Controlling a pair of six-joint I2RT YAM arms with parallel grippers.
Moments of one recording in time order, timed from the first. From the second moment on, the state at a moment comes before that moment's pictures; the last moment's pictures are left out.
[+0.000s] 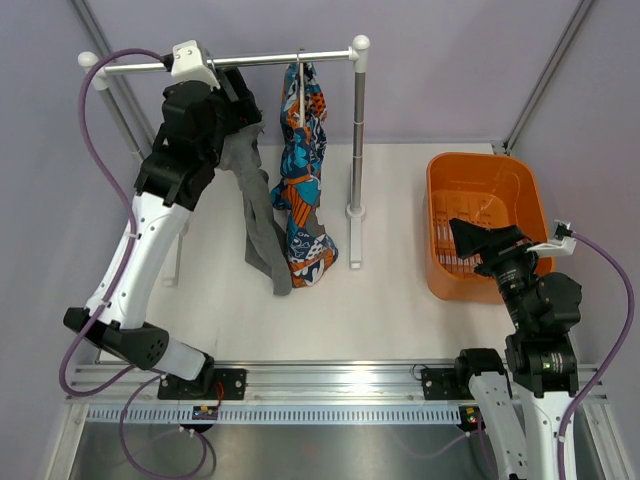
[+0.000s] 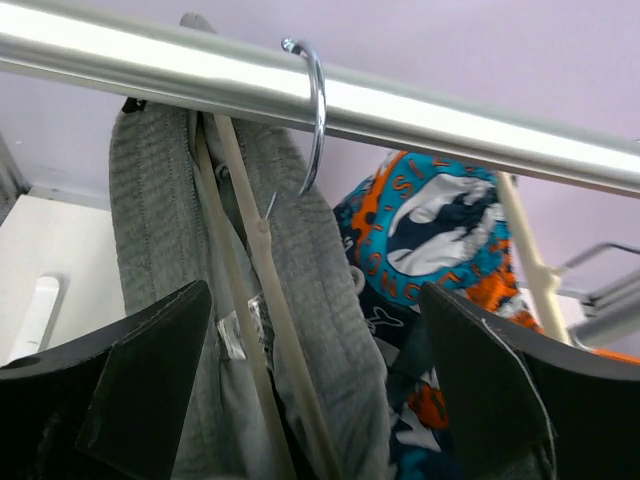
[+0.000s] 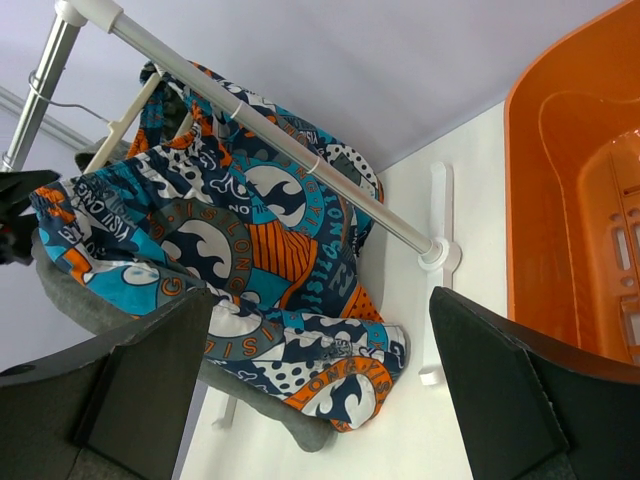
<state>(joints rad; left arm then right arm) -0.40 1.42 1.84 -0.49 -0.40 -0.35 0.02 0.36 0.81 -0.39 -0.16 0.81</state>
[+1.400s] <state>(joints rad) -0.40 1.59 1.95 -0.47 -0.59 -0.19 0.02 0.34 0.81 -0.41 -0.16 0.81</state>
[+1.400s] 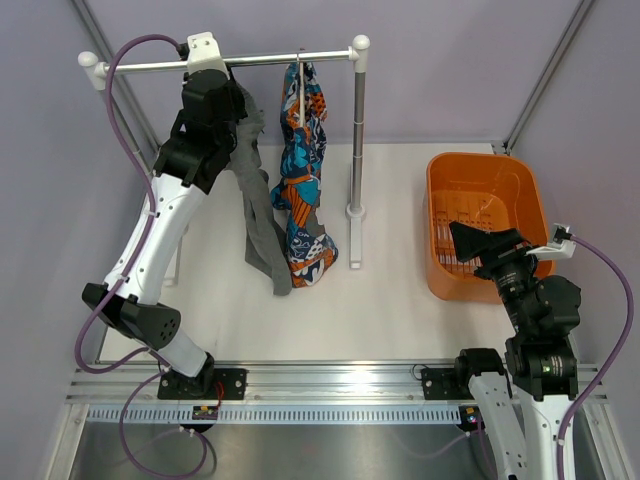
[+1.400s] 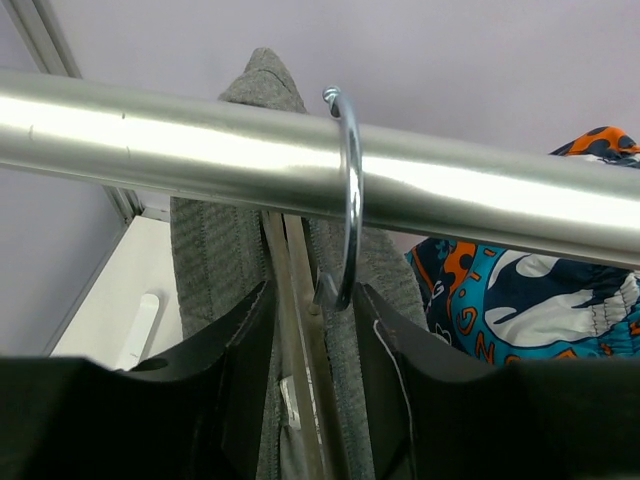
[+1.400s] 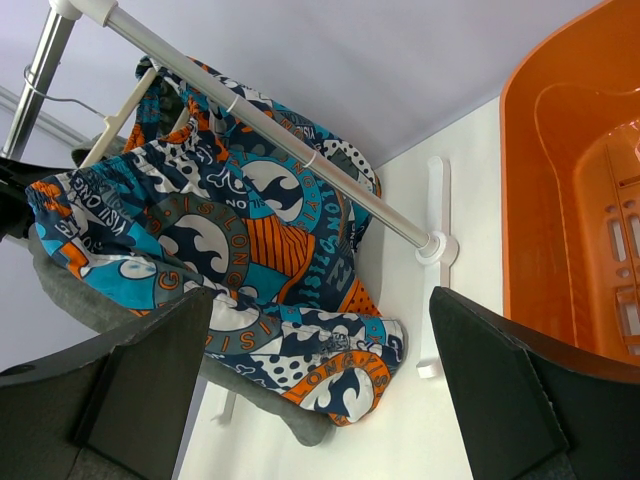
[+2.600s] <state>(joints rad) -0.41 1.53 2.07 -0.58 -0.51 -0.14 0.02 0.38 0.81 -0.41 -0.17 0.80</state>
